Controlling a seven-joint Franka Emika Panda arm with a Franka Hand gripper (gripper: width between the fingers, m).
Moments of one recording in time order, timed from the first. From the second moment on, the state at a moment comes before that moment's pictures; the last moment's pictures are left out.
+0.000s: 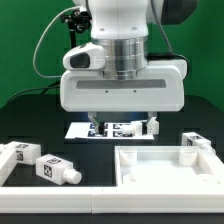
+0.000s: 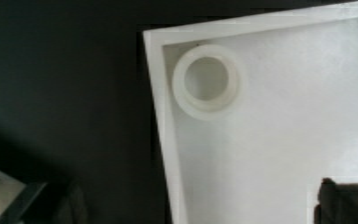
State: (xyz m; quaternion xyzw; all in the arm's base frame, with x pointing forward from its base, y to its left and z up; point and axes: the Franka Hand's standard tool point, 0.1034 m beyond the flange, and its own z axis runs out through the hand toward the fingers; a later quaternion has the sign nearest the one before) arm 0.540 -0.007 0.074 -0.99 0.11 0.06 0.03
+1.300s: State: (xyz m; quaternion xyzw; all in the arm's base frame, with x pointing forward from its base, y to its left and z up) arm 0.456 0.031 0.110 -1.00 -0.06 0.02 0.04
